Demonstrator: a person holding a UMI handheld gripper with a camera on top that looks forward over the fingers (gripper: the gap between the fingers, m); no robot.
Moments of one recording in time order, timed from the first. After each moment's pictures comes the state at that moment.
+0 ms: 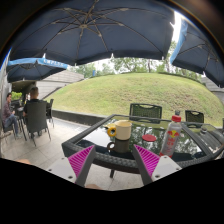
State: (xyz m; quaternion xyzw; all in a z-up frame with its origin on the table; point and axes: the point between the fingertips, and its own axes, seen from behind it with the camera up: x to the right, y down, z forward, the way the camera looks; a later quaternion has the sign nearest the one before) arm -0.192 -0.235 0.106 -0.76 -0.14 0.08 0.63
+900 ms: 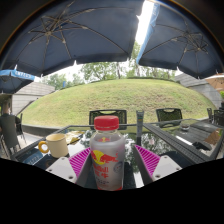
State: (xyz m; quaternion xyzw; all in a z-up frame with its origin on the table) arm 0.017 -0.051 0.094 -0.74 0.01 0.01 0.68
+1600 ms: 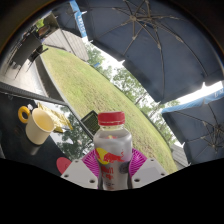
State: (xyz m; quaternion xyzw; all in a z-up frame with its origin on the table) arm -0.039 0.037 0.188 -0.63 -0.29 -0.30 0.66
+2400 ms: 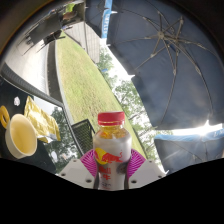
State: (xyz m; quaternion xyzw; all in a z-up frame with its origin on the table) arm -0.067 0.146 0.246 -0.52 -0.38 -0.41 0.64
